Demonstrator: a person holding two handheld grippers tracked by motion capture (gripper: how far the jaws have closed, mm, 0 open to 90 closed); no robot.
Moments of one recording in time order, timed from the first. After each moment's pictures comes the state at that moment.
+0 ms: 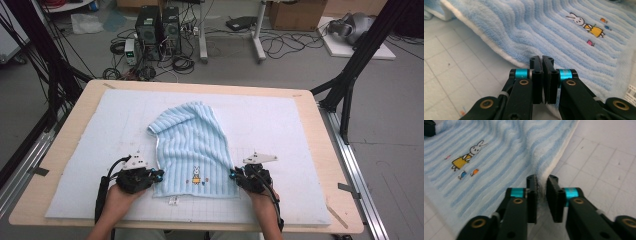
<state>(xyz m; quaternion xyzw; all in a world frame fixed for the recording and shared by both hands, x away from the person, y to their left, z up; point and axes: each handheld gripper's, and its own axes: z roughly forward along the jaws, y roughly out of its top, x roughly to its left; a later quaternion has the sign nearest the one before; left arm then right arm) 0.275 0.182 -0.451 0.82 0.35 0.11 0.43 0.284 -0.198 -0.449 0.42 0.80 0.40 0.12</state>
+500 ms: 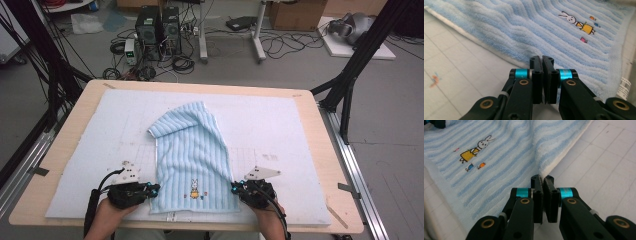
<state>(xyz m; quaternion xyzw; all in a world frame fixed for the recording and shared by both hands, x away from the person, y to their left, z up) 0.237 0.194 -0.453 0.83 0.33 0.07 0.45 0.242 -0.202 -0.448 0.39 0.82 0.40 0.11</state>
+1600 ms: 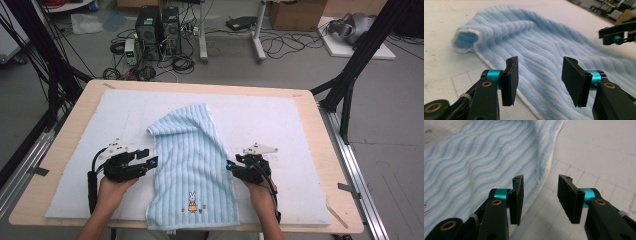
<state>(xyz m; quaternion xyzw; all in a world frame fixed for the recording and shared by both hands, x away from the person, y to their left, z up) 0.298 0.205 -0.429 0.74 0.41 0.14 0.52 0.304 -0.193 -0.433 0.43 0.78 0.42 0.15</state>
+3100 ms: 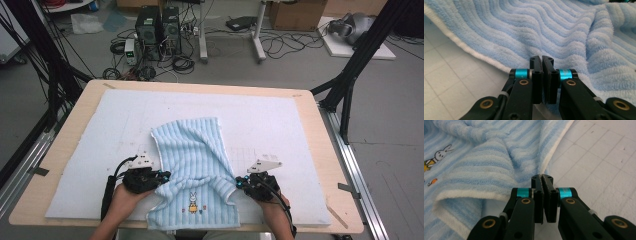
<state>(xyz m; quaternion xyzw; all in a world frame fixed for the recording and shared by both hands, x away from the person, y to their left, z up) 0.279 0.166 -0.452 0.82 0.35 0.08 0.45 0.263 -0.212 -0.442 0.38 0.84 0.37 0.11</state>
